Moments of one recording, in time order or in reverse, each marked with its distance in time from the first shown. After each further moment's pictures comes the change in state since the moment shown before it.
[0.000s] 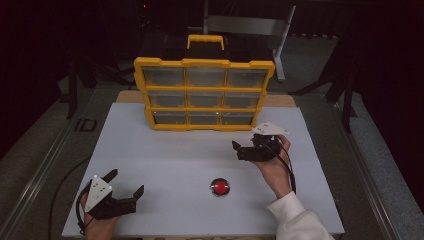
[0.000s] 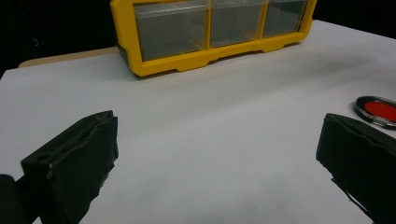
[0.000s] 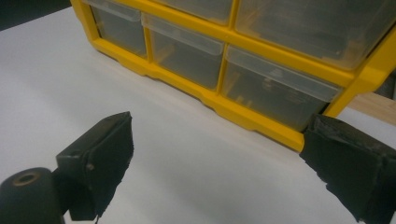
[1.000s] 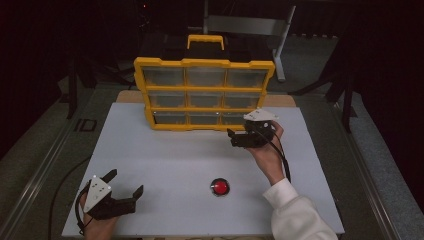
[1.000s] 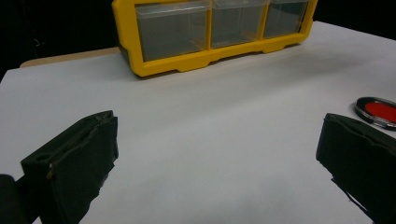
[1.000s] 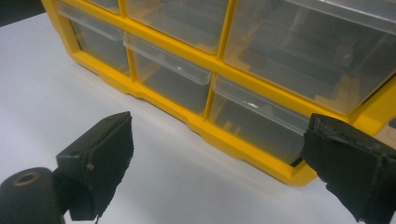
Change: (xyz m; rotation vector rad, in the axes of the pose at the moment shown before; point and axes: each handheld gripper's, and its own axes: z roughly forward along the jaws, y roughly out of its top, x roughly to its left) left arm 0.001 -0.001 -0.001 -0.002 0.003 -0.003; right arm -0.005 0.029 0.027 0.004 -0.039 -0.037
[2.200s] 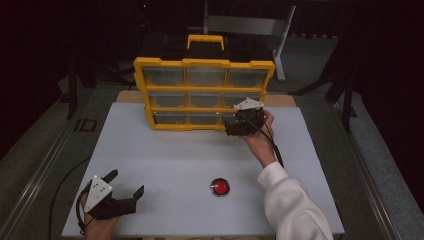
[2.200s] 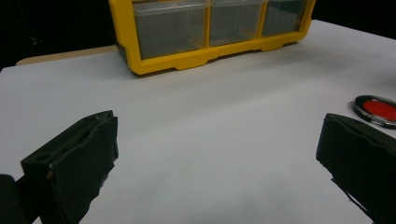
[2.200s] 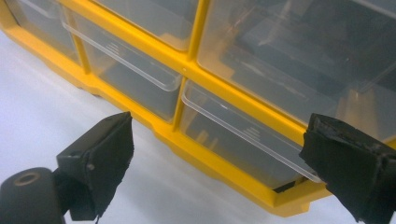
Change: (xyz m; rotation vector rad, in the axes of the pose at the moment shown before) left arm -0.001 -0.001 0.001 0.007 -0.010 -0.001; right arm -0.015 0.012 0.056 0.091 -0.061 -0.068
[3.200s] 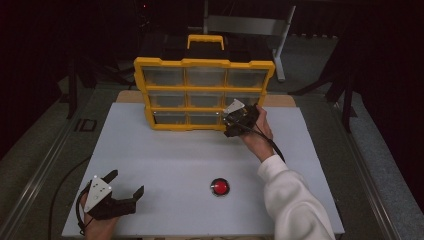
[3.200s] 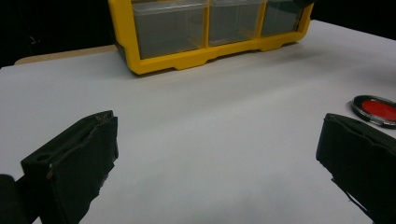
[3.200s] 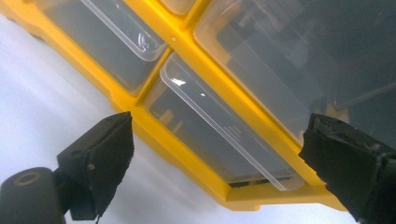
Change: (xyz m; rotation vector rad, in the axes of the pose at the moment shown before) left arm 0.000 0.000 0.000 -0.001 -0.002 -0.003; right arm 0.014 0.006 0.019 0.138 -0.164 -0.276
